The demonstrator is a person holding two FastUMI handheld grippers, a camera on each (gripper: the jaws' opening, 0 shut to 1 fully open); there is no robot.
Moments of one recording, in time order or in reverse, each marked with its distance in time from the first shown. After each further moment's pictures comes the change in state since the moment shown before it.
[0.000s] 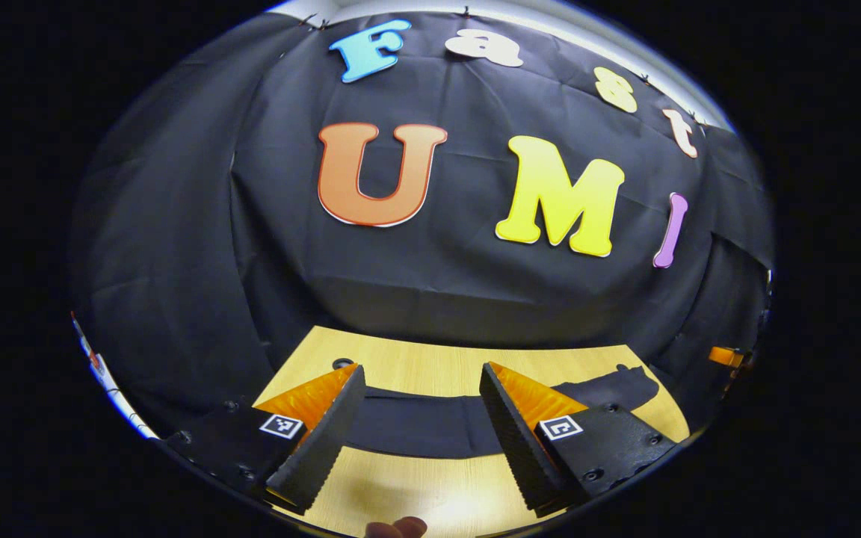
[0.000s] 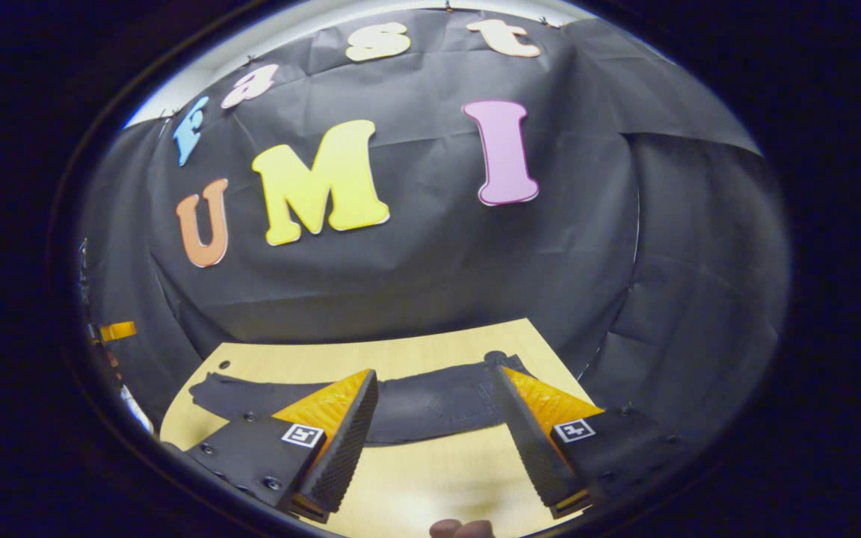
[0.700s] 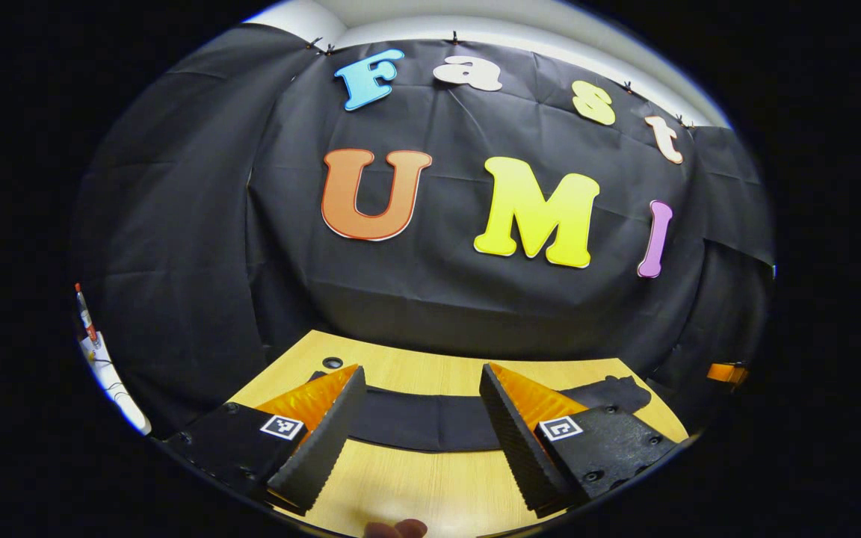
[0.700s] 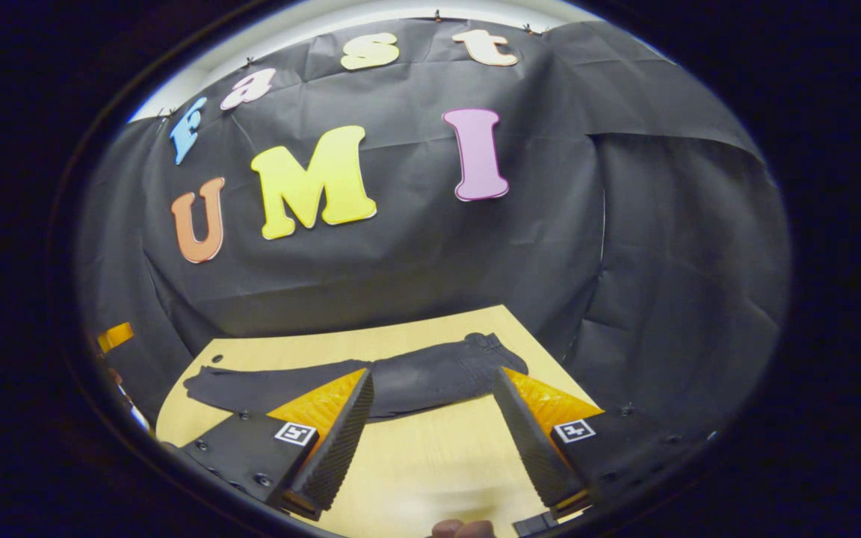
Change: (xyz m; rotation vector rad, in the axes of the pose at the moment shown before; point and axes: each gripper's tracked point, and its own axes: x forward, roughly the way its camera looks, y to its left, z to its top) left arm -0.036 -0.060 -0.031 -0.048 -0.078 0.014; right arm -0.035 -0.026 -0.044 0.056 0.016 -0.077
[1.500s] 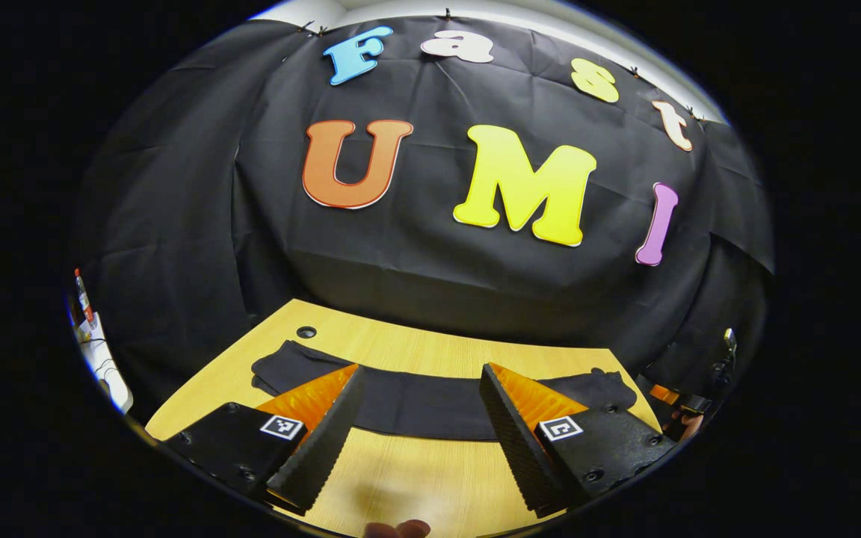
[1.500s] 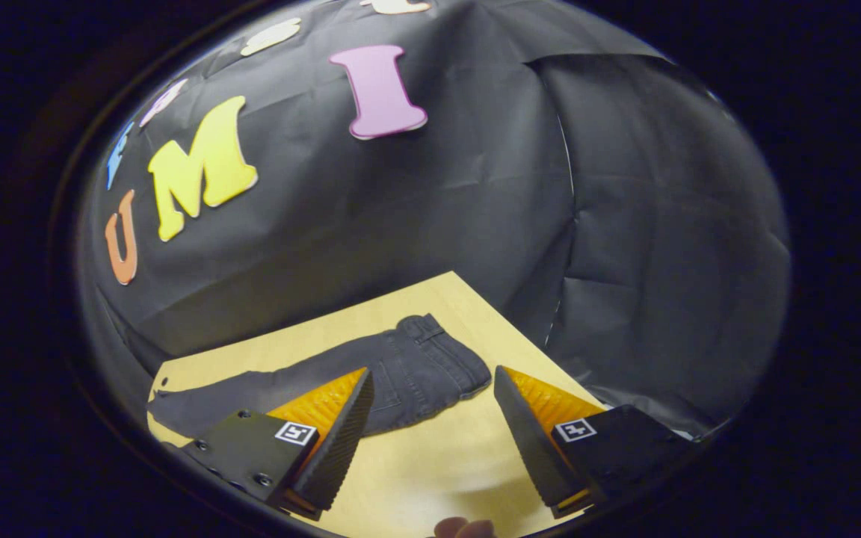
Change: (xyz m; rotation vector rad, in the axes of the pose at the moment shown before) left arm 0.024 -0.071 -0.027 -0.023 0.134 0.035; right arm 0.219 -0.135 -0.066 0.170 0.080 -0.115
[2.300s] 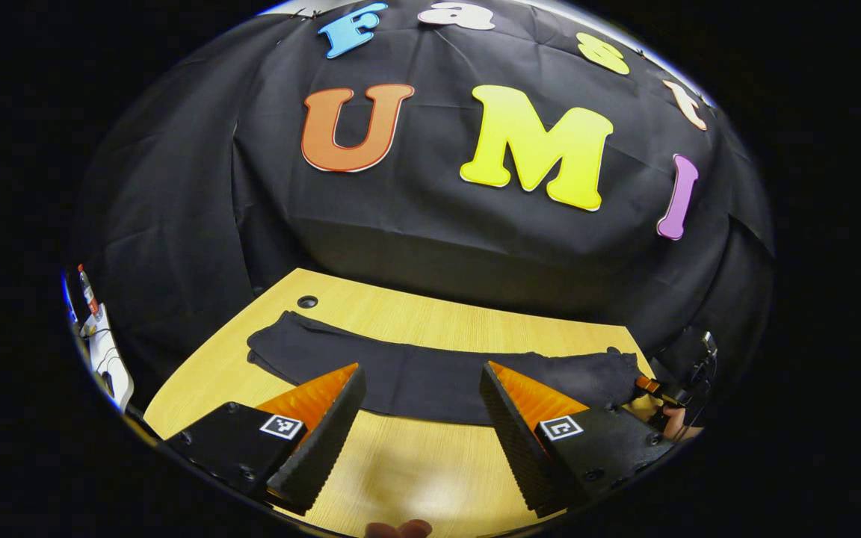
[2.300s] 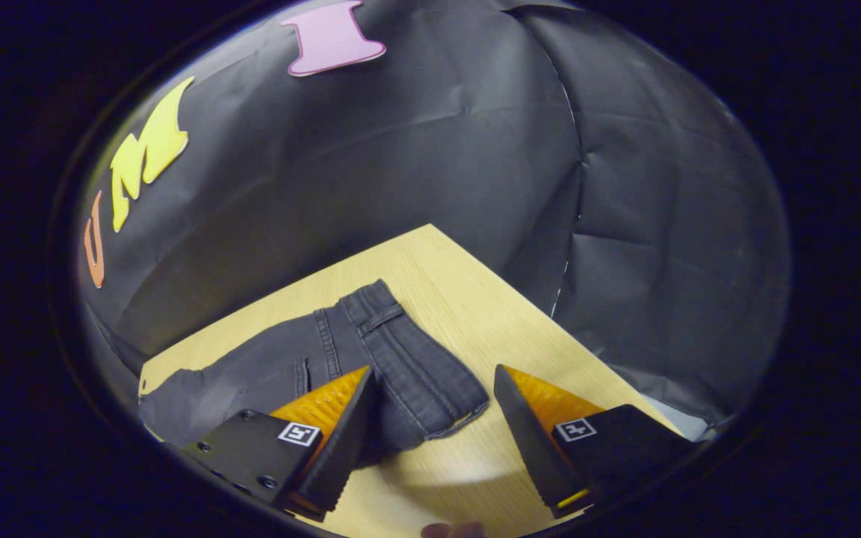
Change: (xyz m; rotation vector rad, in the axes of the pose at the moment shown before) left arm 0.029 -0.006 -0.030 -0.021 0.134 0.050; right arm 0.113 -0.020 -0.044 0.037 0.123 -0.012
